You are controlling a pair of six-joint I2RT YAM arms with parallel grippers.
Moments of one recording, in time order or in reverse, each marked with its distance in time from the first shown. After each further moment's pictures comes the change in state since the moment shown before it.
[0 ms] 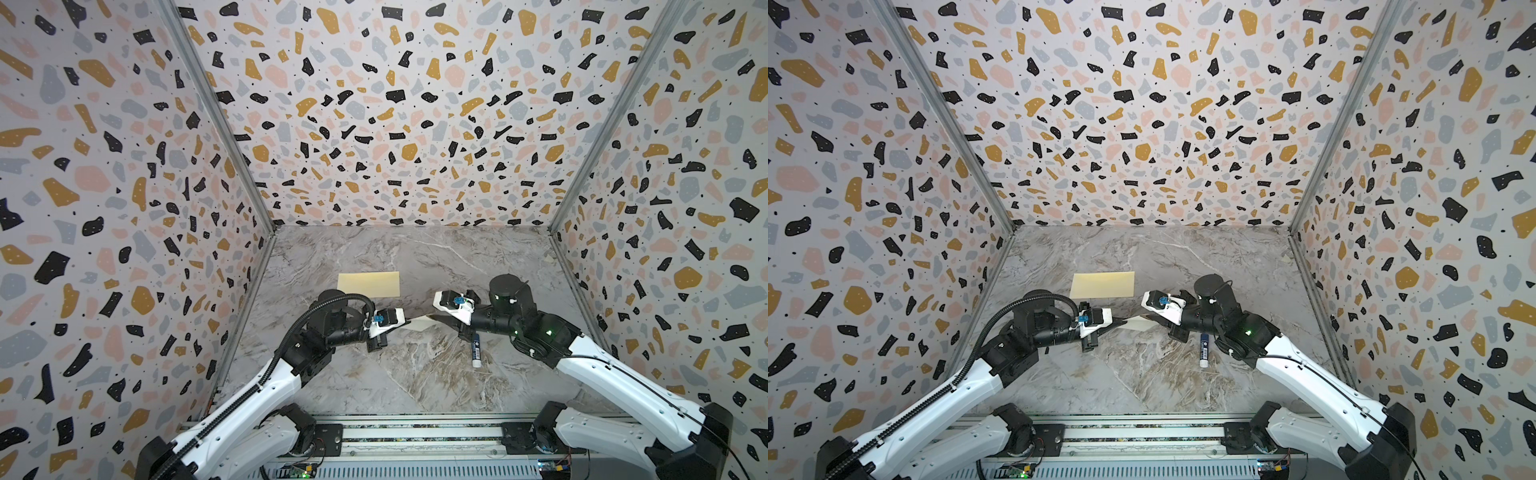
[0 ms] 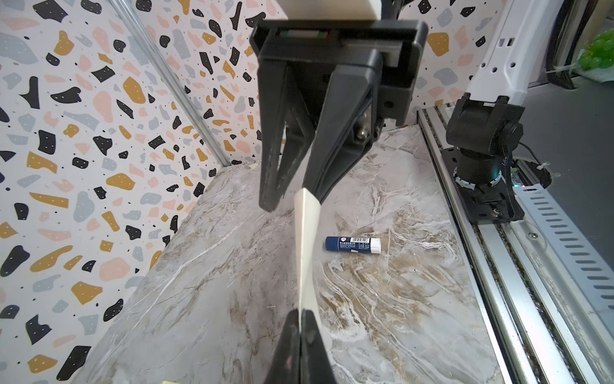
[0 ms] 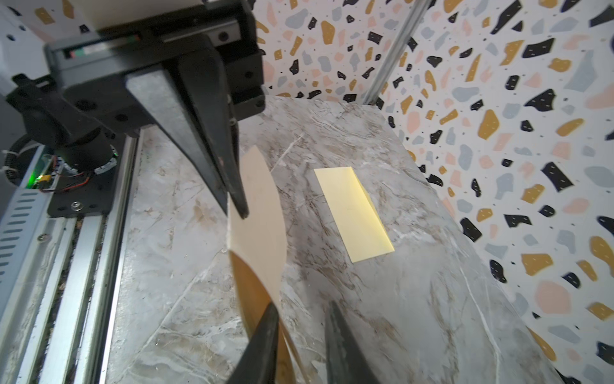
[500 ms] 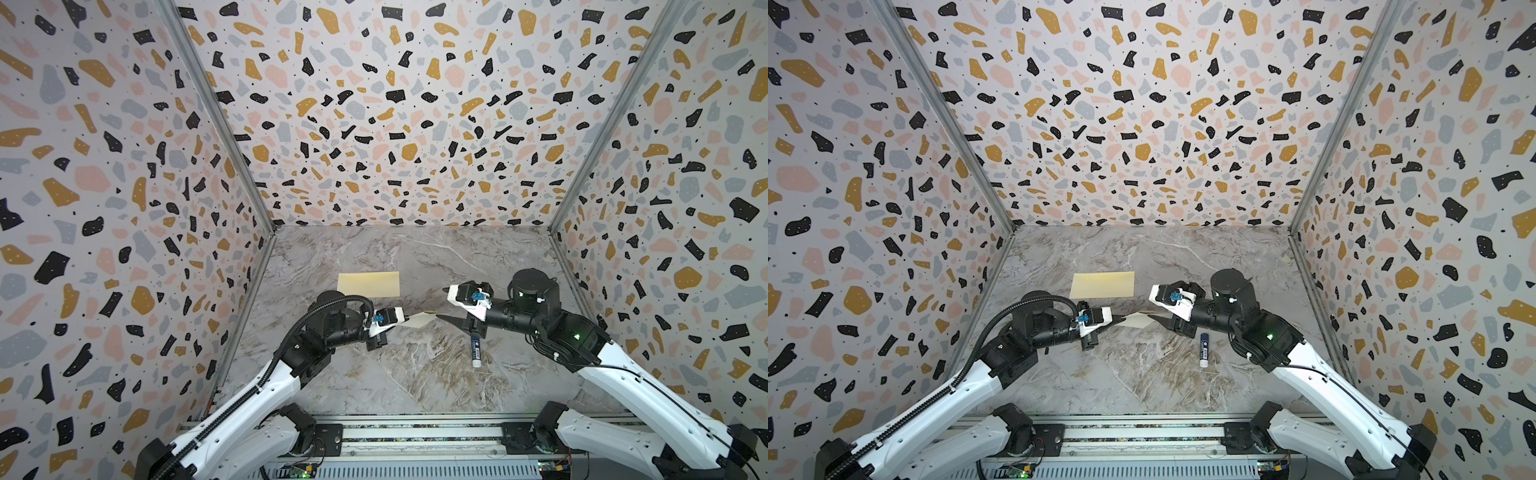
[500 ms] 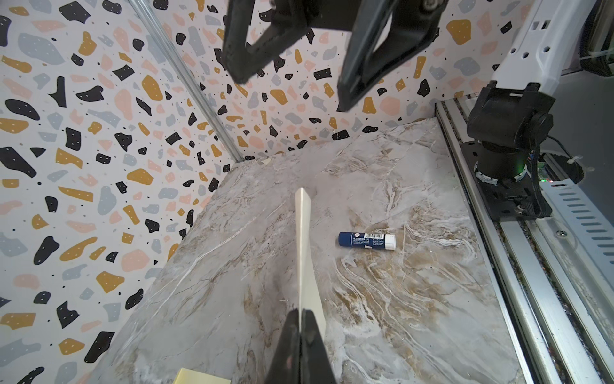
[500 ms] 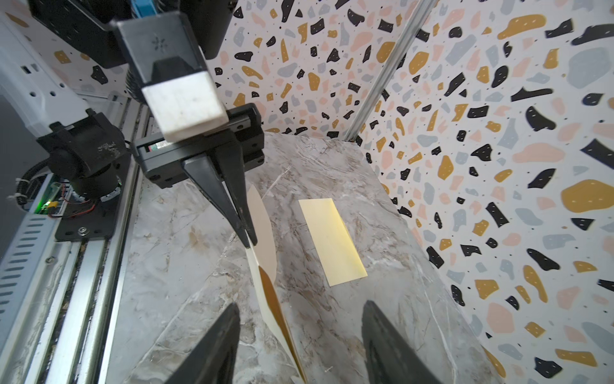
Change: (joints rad) left arm 0.000 -0.004 -0.004 0.011 -0.042 0.001; right arm 0.000 -0.021 0.113 -0.068 -0.072 0.000
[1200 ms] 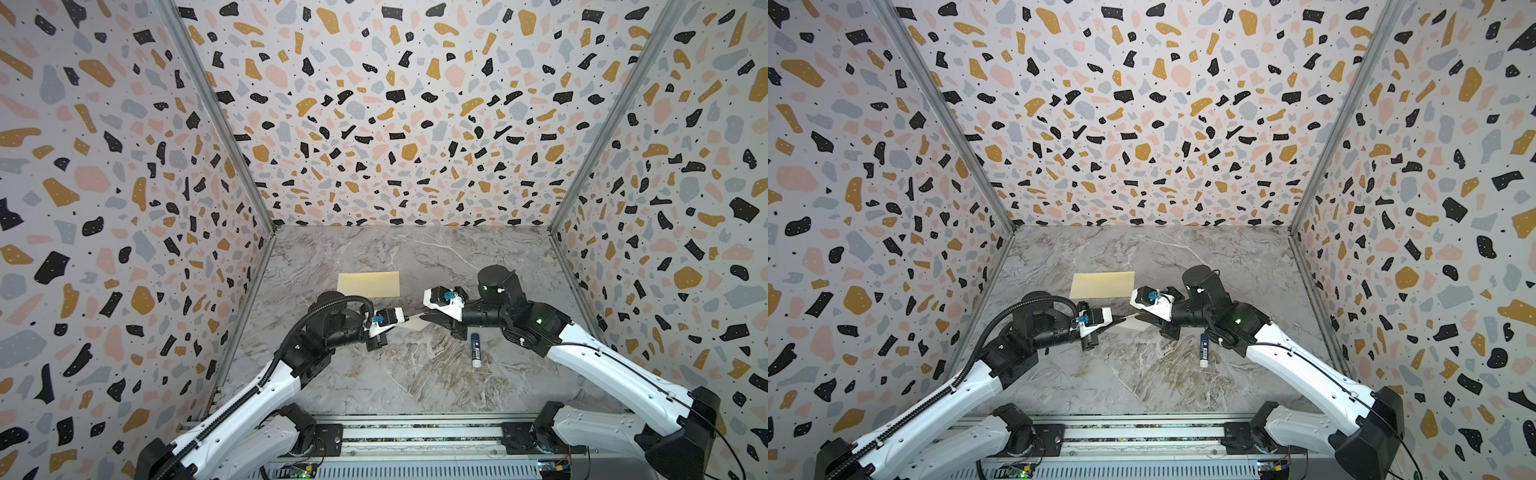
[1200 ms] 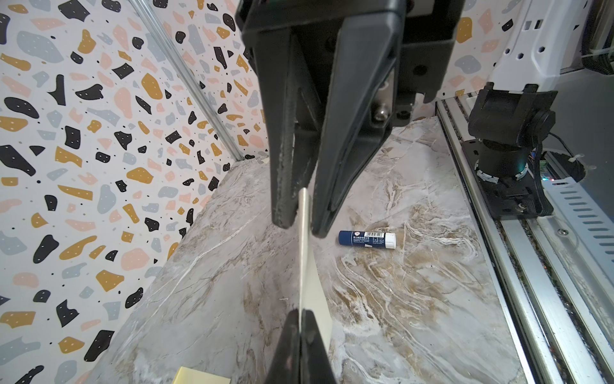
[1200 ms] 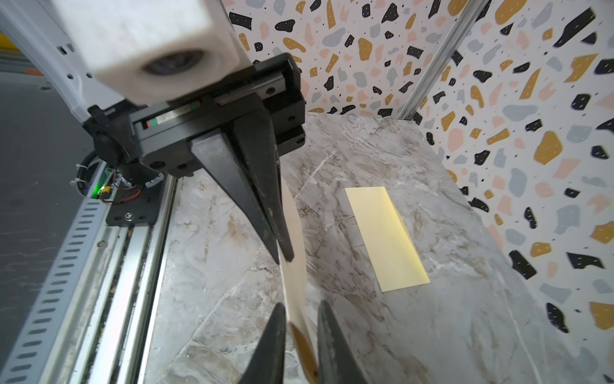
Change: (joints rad) left arm 0.000 0.000 -0.008 0.005 -0.002 0.000; right arm 0.034 0.161 0.000 0.033 -0.095 0.023
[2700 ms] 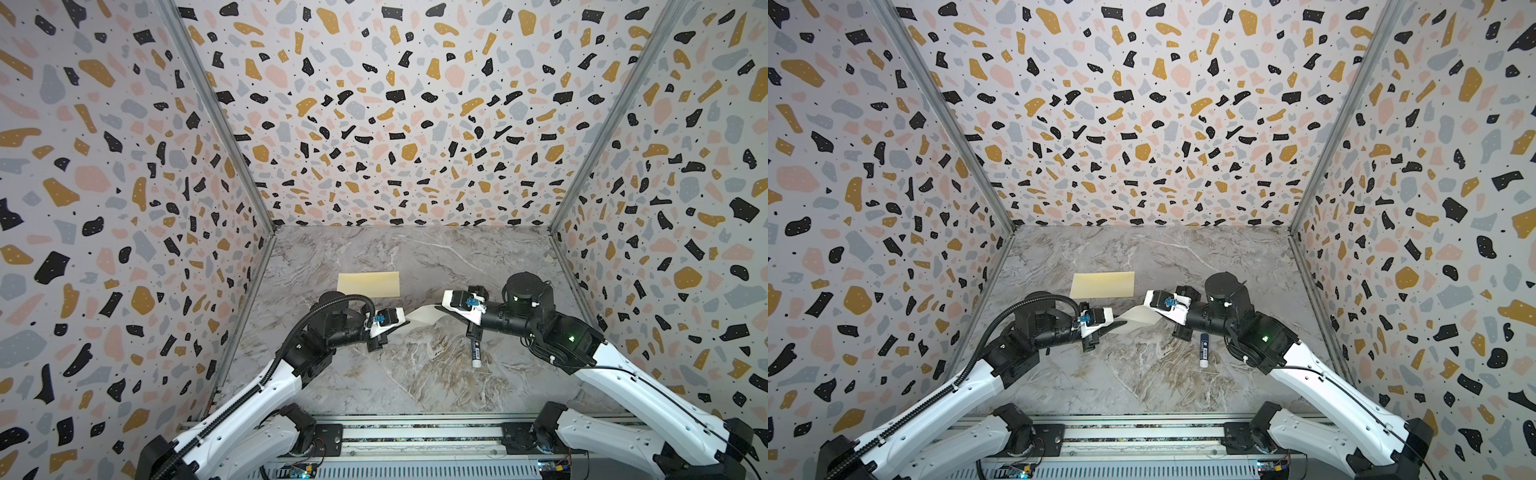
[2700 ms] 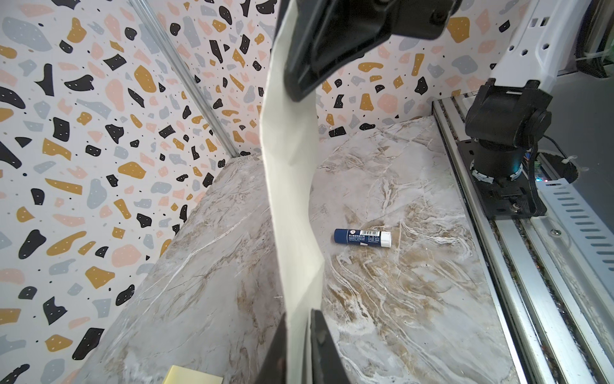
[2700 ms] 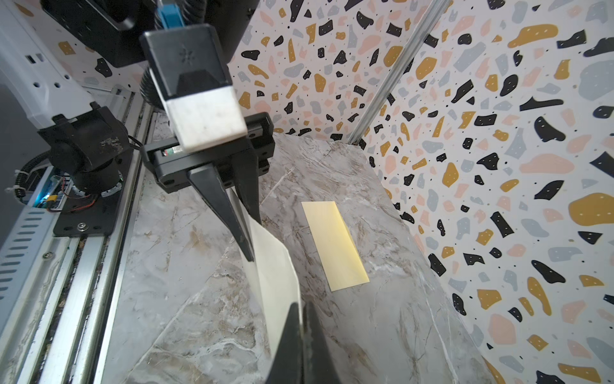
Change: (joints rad) left arm -0.002 0.013 -0.002 -0.002 0.002 0.000; right arm 0.012 -0.189 -0.021 0.000 0.150 -0.046
